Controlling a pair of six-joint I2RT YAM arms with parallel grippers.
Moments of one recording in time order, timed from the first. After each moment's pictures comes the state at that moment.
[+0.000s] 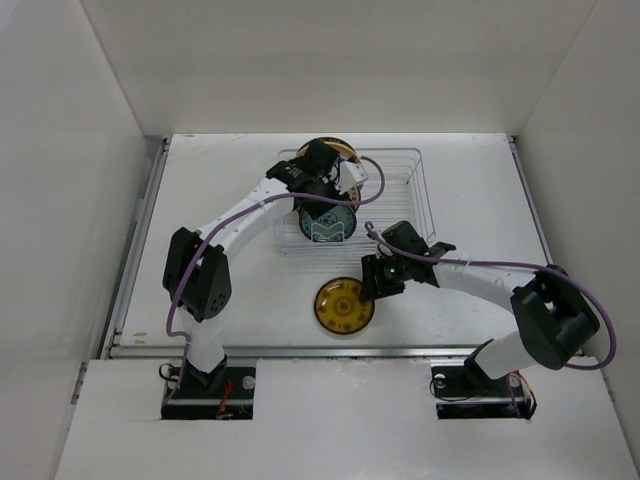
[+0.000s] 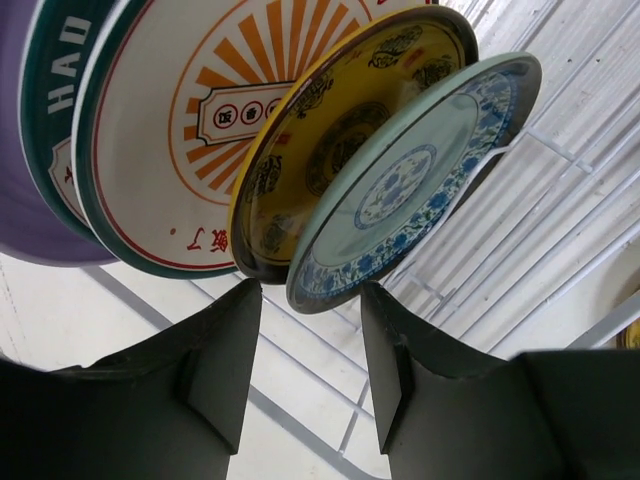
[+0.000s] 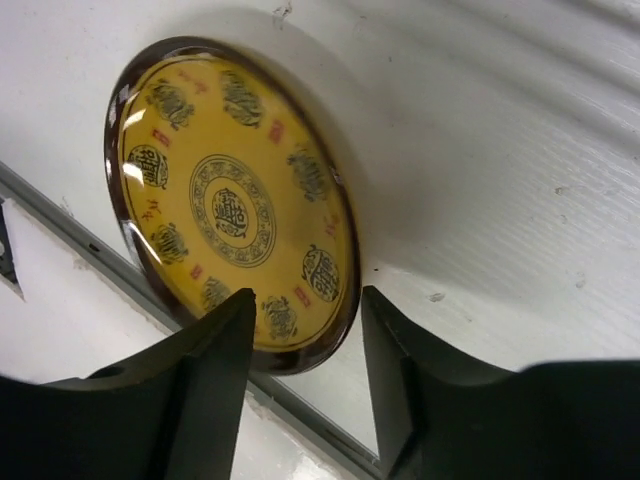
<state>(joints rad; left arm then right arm) -0.64 1.85 1.67 -0.76 -0.07 0.50 0.64 1.47 0.78 -0.35 -0.36 0.43</state>
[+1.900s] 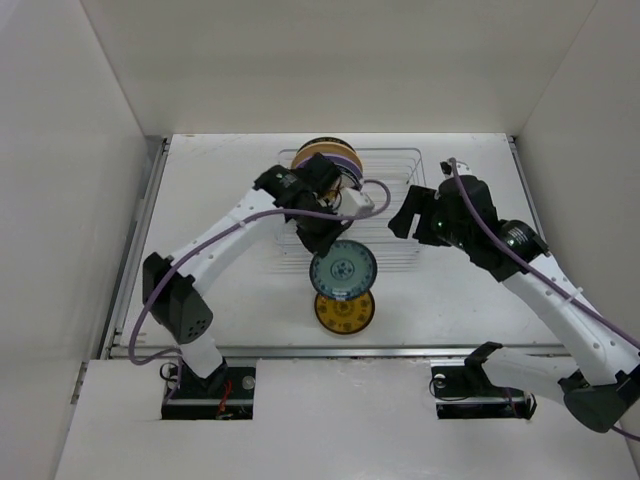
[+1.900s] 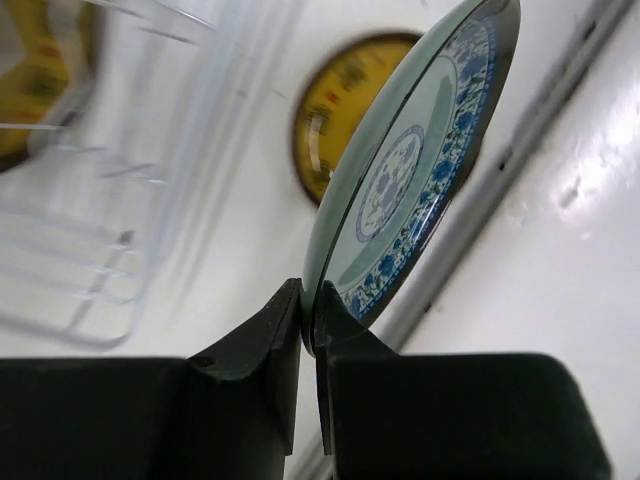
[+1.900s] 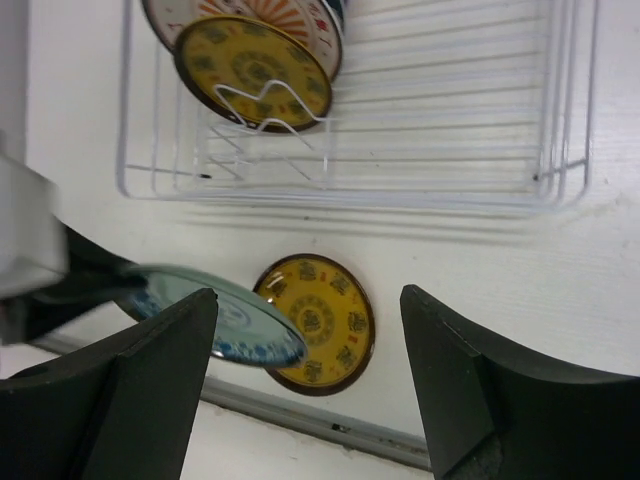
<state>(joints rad) -0.73 1.66 1.72 -1.20 0.28 0.30 0.59 1.08 1.24 -0.76 0.13 0.63</state>
